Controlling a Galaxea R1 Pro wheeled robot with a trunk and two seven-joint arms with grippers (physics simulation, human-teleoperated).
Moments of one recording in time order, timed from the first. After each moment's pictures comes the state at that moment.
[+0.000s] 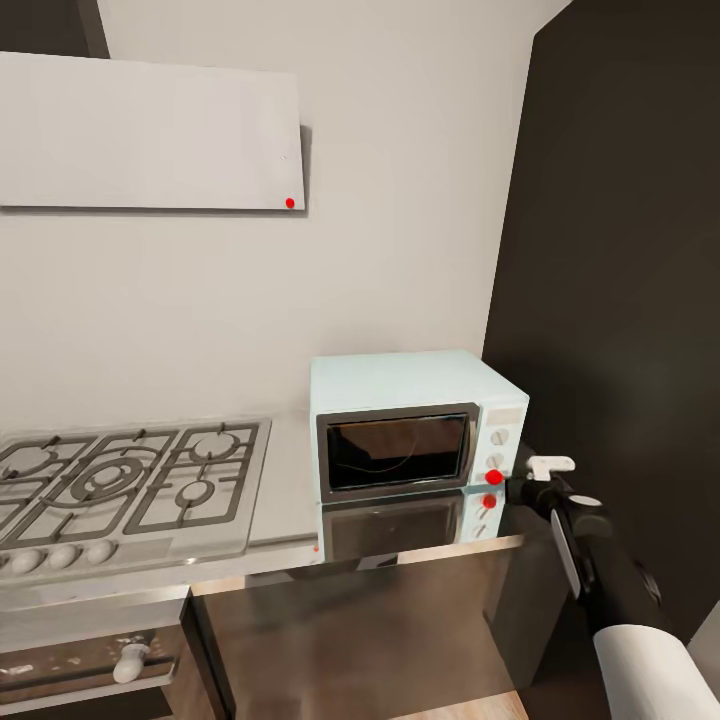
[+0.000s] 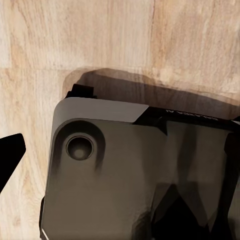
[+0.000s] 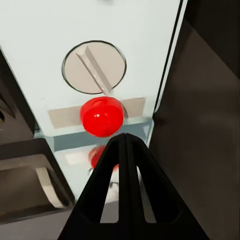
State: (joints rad) left arm -0.22 0.01 -0.73 0.00 0.95 0.07 -0.08; right arm -0.60 -0.08 -0.24 -1.09 0.18 0.52 0.23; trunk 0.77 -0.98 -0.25
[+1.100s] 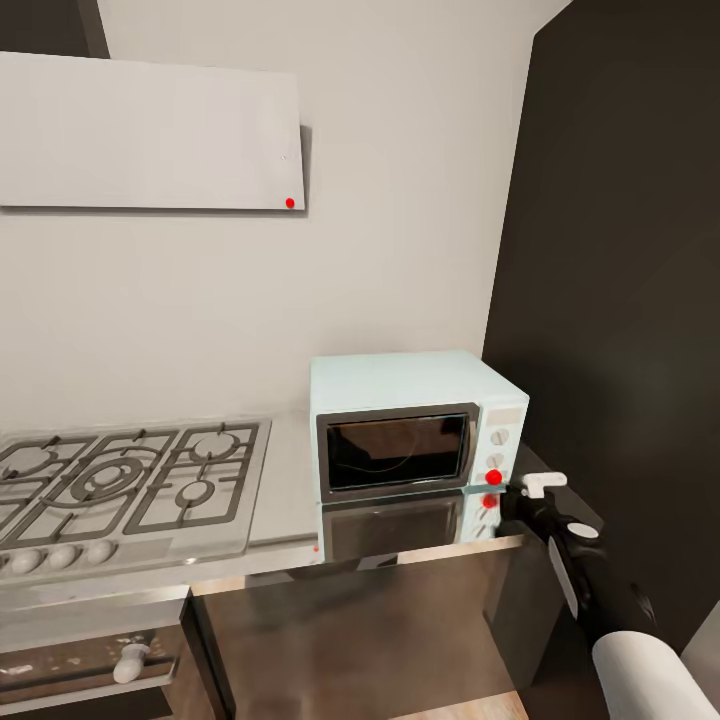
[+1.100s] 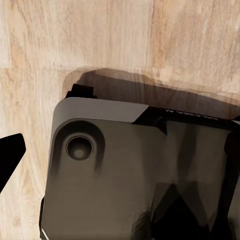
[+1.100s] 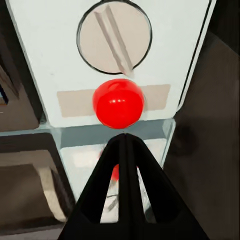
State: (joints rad) left arm -0.22 0.01 -0.74 0.00 0.95 0.07 -0.08; right arm -0.60 -0.09 -0.28 -0.87 0.20 0.20 0.30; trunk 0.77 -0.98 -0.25
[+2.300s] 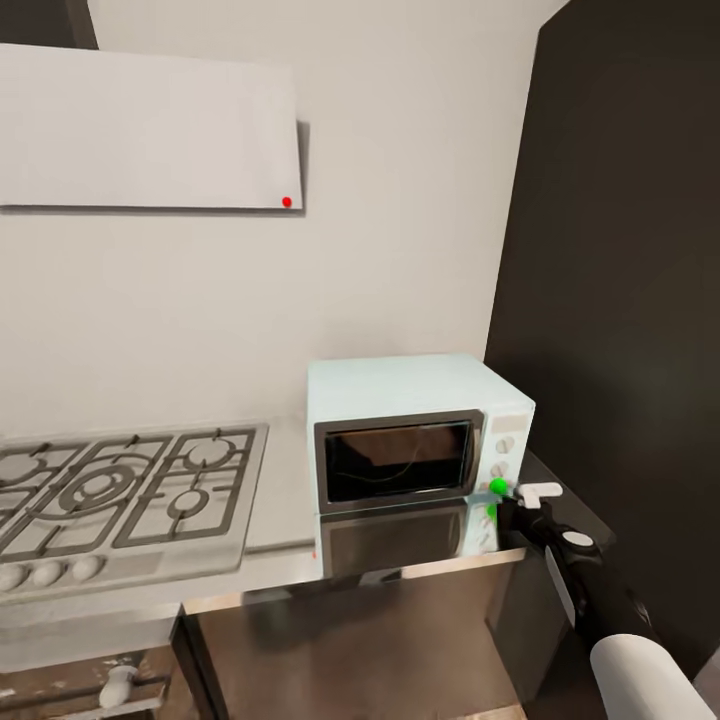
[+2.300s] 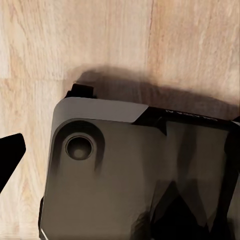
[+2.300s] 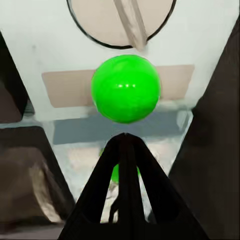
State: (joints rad) left arm -0.22 0.01 -0.73 0.00 0.95 0.07 -0.08; right arm -0.60 -0.09 -0.28 -0.80 0.22 0.18 0.30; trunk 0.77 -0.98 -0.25
